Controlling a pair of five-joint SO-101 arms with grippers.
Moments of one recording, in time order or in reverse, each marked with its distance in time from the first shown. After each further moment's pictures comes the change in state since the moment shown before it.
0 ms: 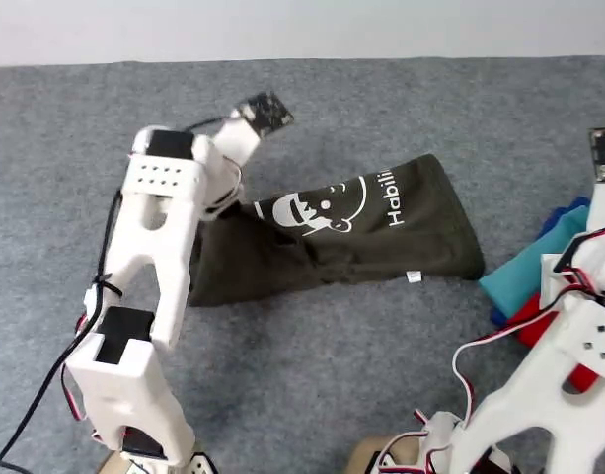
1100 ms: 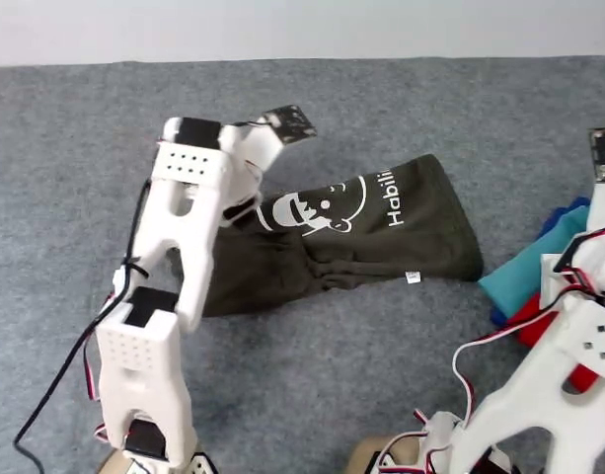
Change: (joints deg) left arm 5.6 12.0 -13.2 15.6 -0.8; right arm 0.0 0.0 0.0 0.0 0.0
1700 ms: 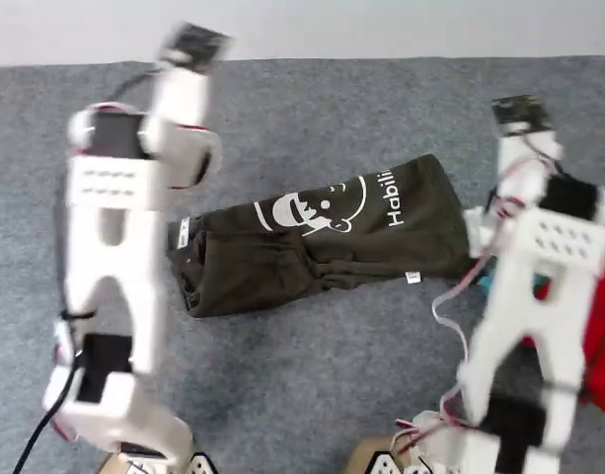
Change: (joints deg) left arm -11.5 -24.9 3.1 1.8 31.6; right arm -19.9 24.9 3.7 -15.6 -7.5
